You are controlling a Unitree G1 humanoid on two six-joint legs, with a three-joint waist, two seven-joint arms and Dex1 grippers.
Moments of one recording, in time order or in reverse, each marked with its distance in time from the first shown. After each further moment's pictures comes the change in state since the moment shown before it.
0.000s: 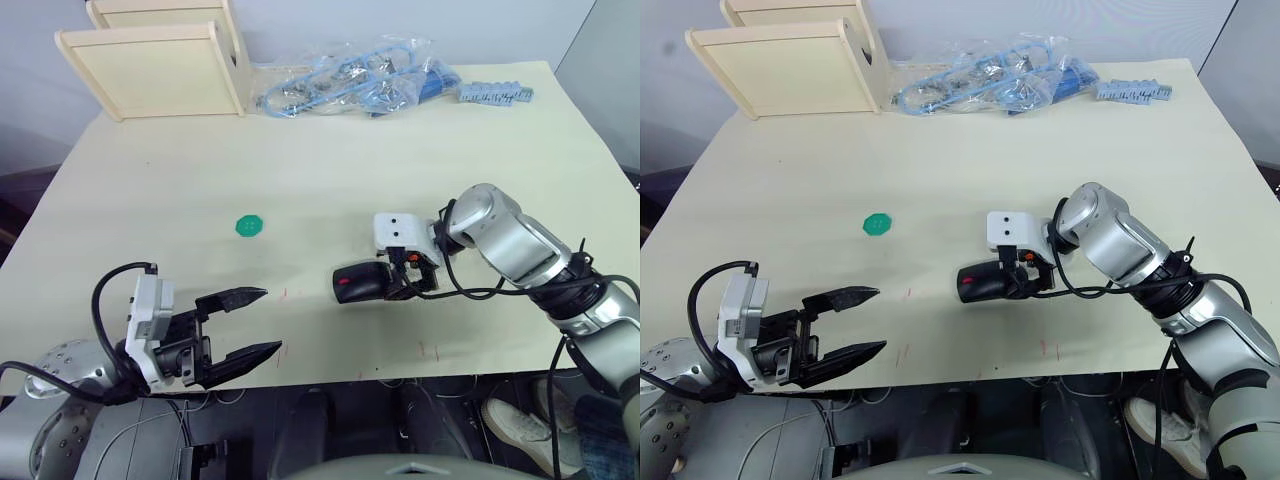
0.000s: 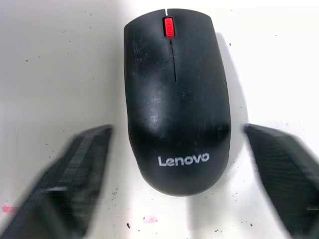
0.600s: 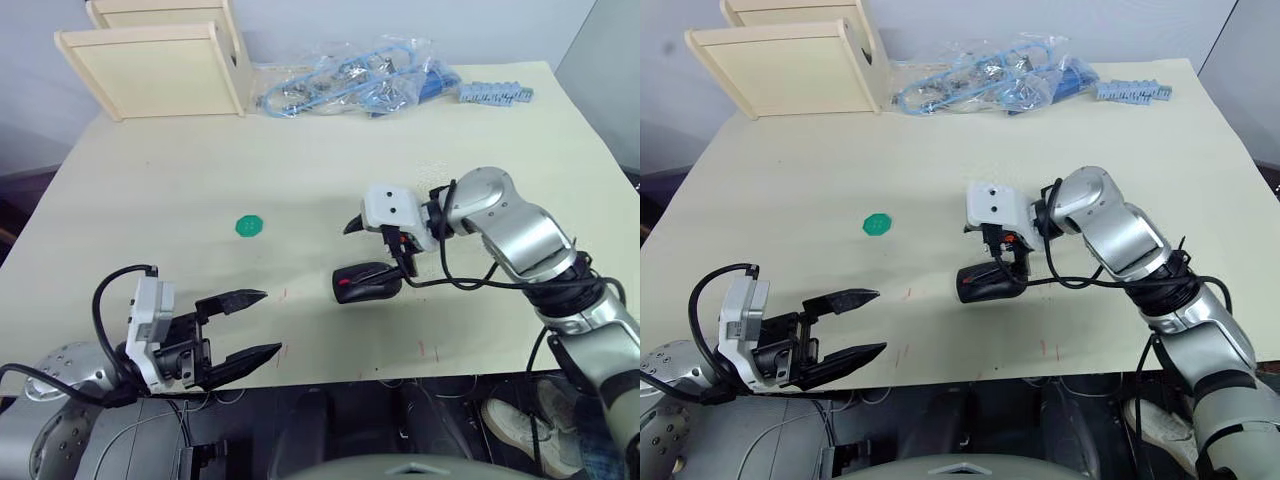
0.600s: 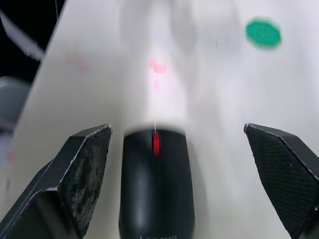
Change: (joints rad) left arm 0.016 -0.002 -0.001 0.000 0.001 -0.001 0.003; right arm 0.044 0.146 -0.177 -0.081 0.159 -0.040 -0.091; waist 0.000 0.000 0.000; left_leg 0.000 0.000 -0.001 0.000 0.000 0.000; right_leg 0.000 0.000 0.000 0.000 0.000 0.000
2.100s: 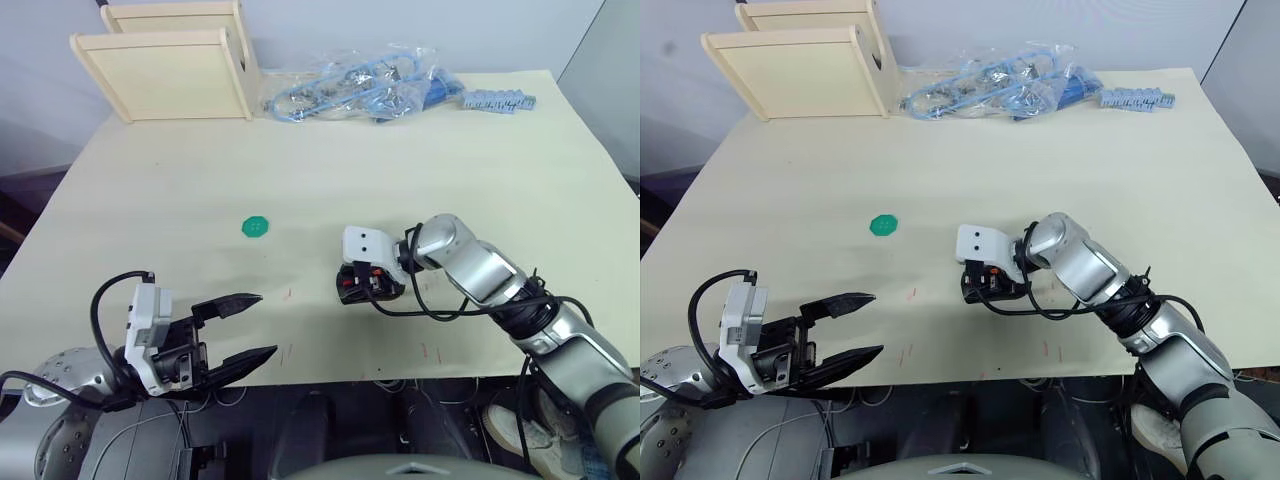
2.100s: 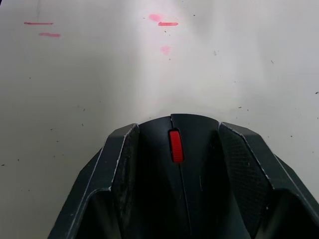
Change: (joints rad) left arm 0.016 -0.017 -0.006 0.042 0.041 -0.049 -0.031; right arm 0.109 0.052 0.146 0.160 -0.118 -0.108 -0.142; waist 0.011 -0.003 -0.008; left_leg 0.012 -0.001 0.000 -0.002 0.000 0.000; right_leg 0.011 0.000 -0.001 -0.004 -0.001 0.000
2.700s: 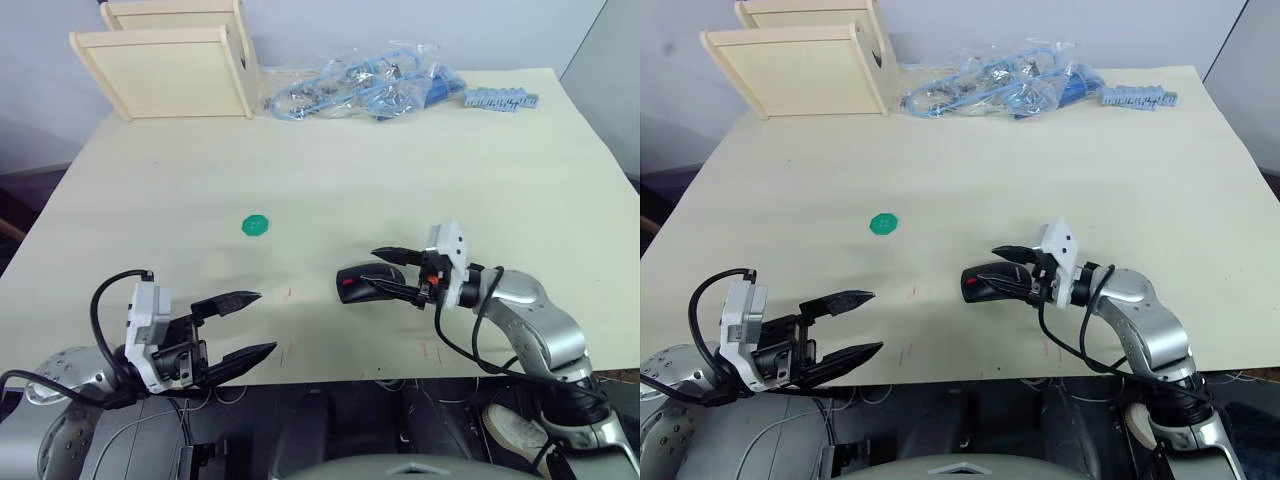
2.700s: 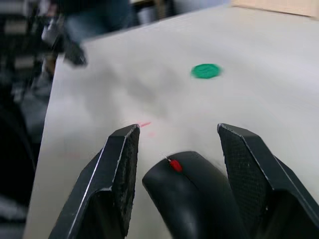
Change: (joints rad) left arm -0.023 -0.010 -0.002 0.028 0.008 -0.001 0.000; right arm 0.572 0.094 -0.524 -0.339 0.404 -0.099 -0.205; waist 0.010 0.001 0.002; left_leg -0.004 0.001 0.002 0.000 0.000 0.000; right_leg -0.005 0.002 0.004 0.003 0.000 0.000
